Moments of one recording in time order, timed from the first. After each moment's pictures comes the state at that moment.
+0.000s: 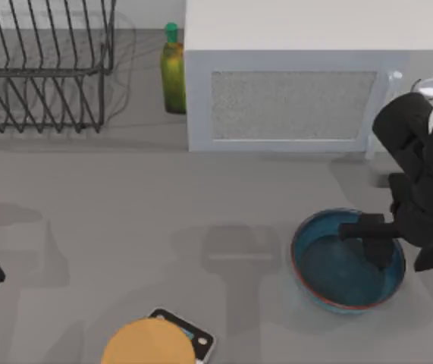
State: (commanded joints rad) left arm 0.00 0.00 0.00 0.00 0.00 0.00; right arm 0.38 1.81 1.04 -0.80 0.00 0.40
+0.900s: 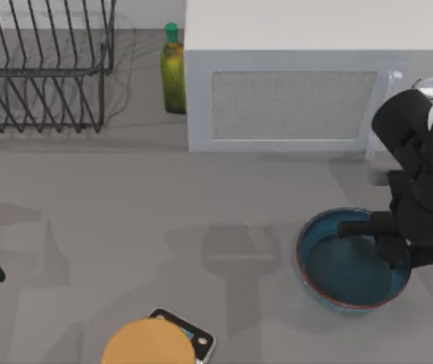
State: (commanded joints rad) left arm 0.00 0.00 0.00 0.00 0.00 0.00; right arm 0.38 1.81 1.05 -0.81 0.00 0.39
